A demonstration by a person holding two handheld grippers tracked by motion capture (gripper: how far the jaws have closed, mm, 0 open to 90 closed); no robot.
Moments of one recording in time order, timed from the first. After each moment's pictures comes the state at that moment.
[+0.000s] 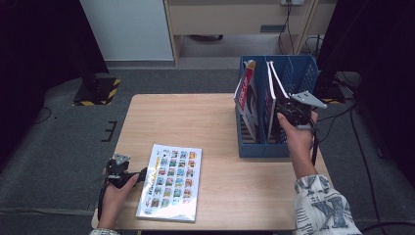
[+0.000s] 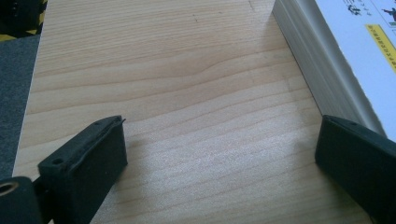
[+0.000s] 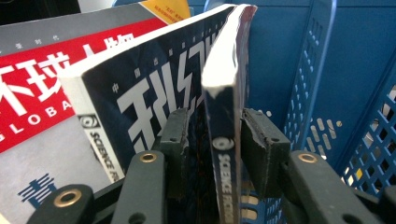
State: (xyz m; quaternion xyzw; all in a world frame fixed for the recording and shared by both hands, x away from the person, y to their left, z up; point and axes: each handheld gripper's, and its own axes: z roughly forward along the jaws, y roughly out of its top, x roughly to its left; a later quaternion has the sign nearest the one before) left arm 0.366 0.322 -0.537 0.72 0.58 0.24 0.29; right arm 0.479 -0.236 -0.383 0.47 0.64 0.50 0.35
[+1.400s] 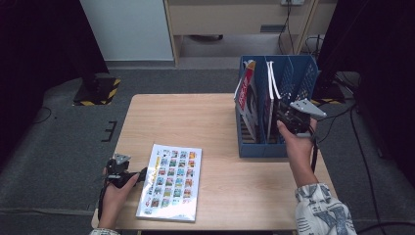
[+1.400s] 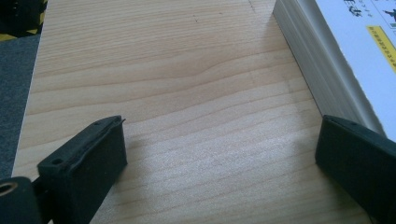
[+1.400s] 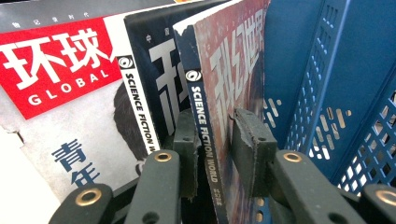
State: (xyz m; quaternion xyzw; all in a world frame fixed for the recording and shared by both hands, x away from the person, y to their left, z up) left arm 0.367 0.322 -0.537 0.72 0.58 0.24 0.29; right arm 0.460 -0.233 -0.393 0.46 0.65 0.50 0.34
